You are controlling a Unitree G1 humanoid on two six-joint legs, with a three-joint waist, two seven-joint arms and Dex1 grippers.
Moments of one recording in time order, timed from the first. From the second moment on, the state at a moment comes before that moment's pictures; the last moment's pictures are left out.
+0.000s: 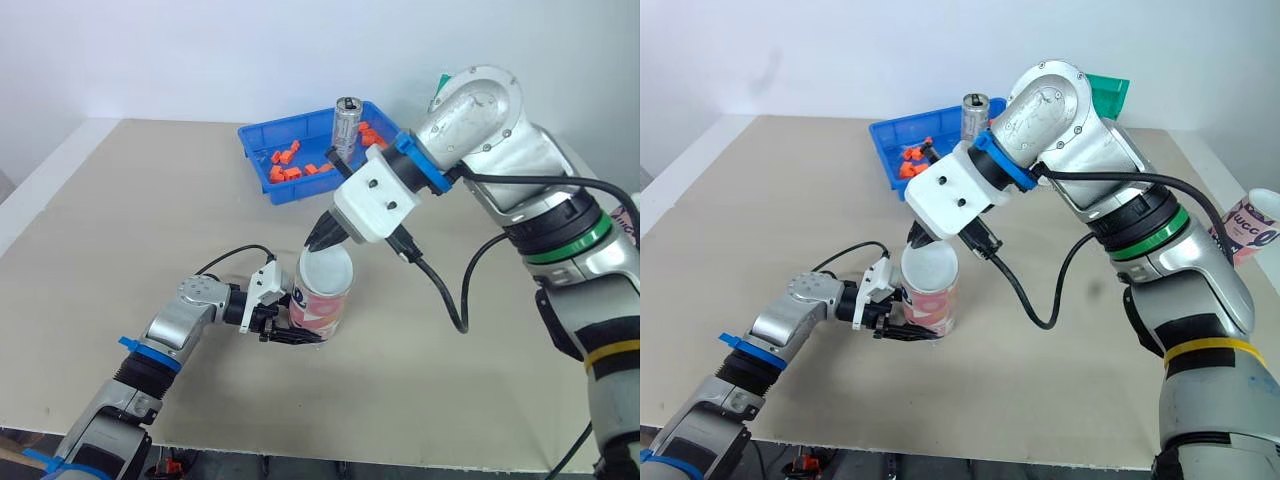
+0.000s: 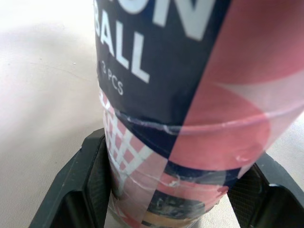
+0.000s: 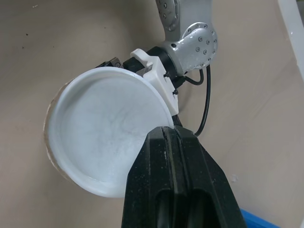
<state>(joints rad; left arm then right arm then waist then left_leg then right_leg) -0.52 0.45 -0.31 0.24 -0.31 0.24 -1.29 -1.39 -0.68 0.62 0.14 0.23 -0.06 1.58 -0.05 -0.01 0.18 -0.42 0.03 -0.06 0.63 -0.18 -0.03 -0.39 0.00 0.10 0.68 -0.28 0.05</state>
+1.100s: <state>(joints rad) -0.52 0.45 -0.31 0.22 -0.31 0.24 -1.28 -1.38 -0.68 0.66 0.15 0.21 -0.11 1.58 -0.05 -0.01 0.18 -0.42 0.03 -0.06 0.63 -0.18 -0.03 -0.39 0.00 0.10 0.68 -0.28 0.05</state>
